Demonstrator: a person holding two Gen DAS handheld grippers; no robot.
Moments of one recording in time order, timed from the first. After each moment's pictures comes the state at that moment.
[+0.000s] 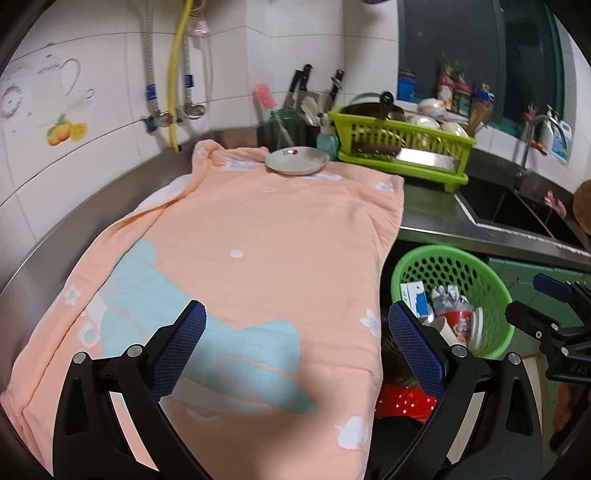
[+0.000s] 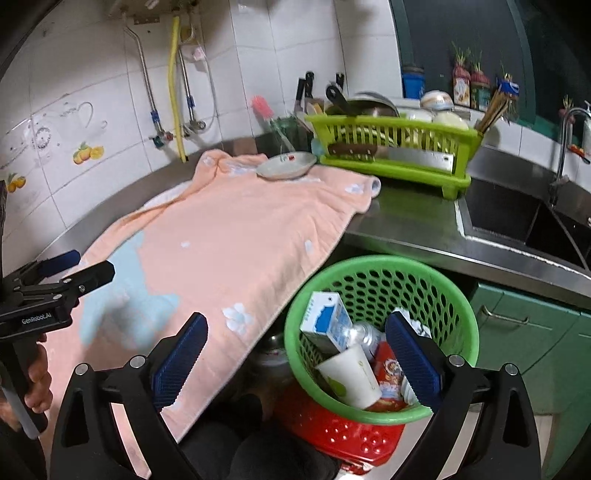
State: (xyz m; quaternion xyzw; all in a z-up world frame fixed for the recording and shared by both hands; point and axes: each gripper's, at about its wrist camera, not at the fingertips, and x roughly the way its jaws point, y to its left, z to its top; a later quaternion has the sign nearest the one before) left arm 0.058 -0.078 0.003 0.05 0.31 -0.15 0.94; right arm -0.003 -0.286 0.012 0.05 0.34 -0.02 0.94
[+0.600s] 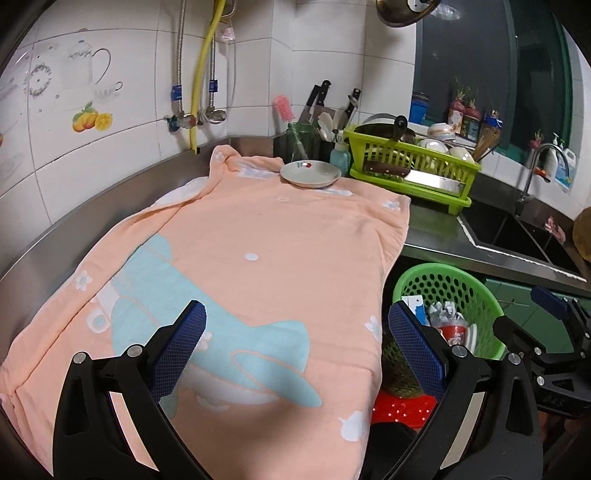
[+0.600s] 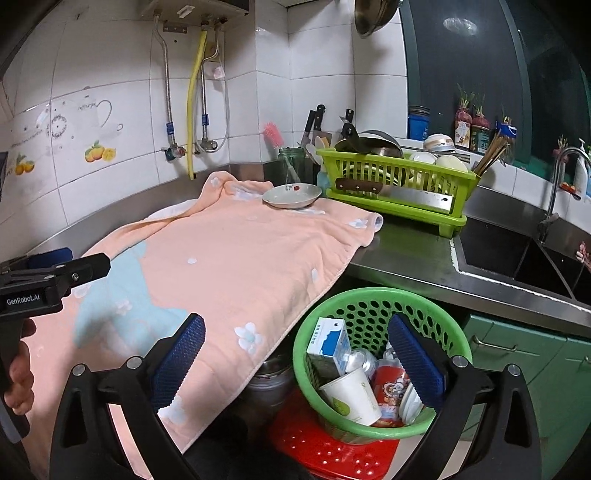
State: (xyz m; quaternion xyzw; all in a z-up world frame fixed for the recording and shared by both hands) left arm 0.042 -0.052 0.012 0.01 0.30 -0.14 0.95; right arm -0.018 -0.255 0.019 0.01 0.28 -0.03 0.96
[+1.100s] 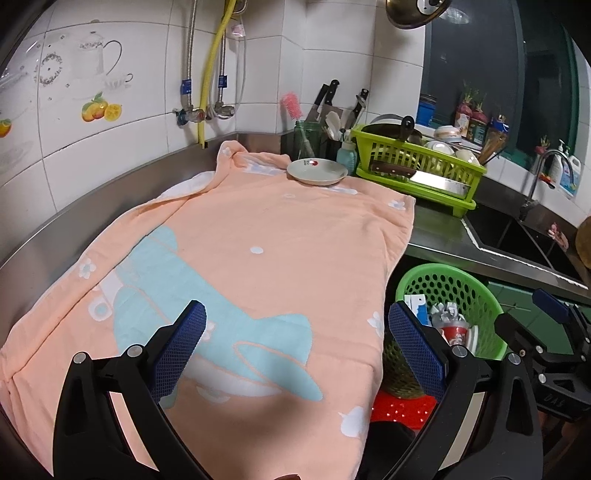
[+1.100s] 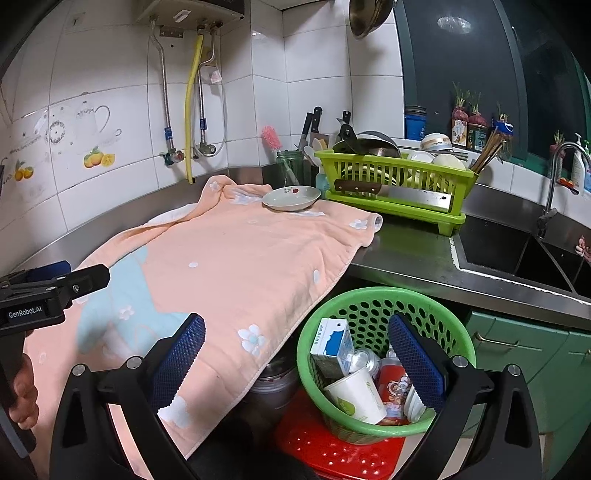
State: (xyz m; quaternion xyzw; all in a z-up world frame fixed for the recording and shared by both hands) left arm 0.037 -0.050 0.007 0.00 0.30 -0.13 0.95; right arm -0.020 -0.253 0.017 0.01 0.28 -0.03 0.96
